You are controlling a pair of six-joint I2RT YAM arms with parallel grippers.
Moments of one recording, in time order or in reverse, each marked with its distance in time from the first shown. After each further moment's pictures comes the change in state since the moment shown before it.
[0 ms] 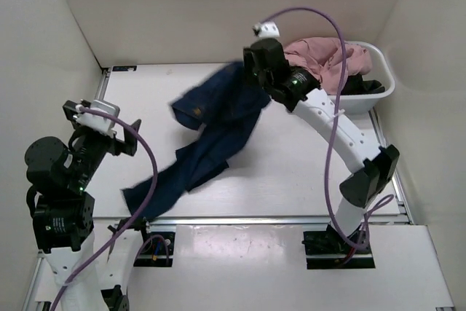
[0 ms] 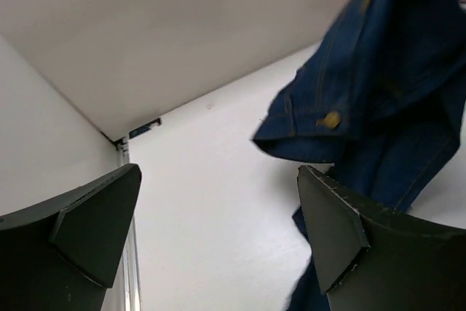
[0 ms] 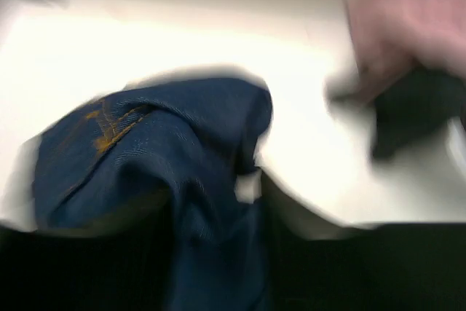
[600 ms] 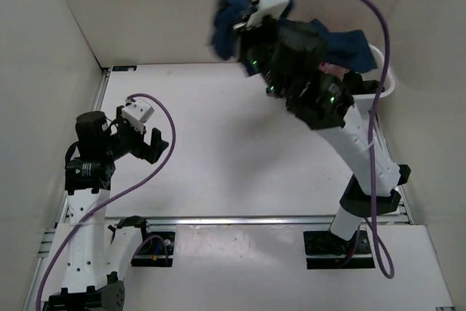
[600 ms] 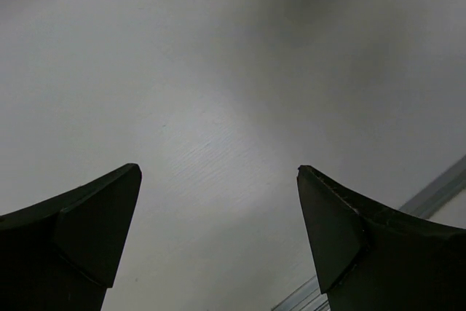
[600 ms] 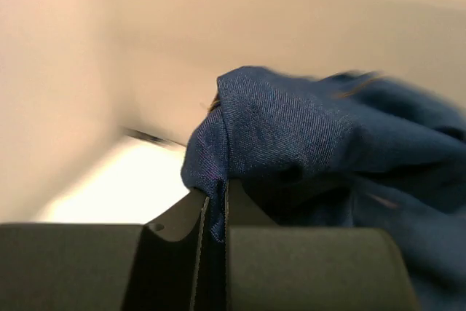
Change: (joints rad) left arm -0.015 0.138 -0.336 -0.067 0.290 0.095; right arm 0.184 -0.025 0.448 0.008 0.156 -0.370
